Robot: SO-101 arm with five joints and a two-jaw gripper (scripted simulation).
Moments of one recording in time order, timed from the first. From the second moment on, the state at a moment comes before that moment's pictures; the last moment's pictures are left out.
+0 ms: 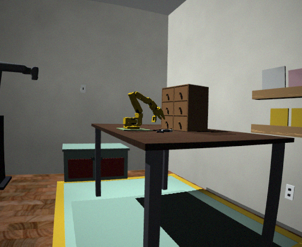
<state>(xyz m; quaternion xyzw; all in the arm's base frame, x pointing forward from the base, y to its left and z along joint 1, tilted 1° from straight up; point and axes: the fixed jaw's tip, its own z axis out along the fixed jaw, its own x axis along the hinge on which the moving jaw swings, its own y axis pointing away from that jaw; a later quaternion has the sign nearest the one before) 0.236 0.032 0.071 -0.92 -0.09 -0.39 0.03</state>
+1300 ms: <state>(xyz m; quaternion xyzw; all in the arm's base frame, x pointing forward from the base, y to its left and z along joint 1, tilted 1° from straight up) 0.260 0.036 0.047 -0.92 -0.09 -0.39 0.03</state>
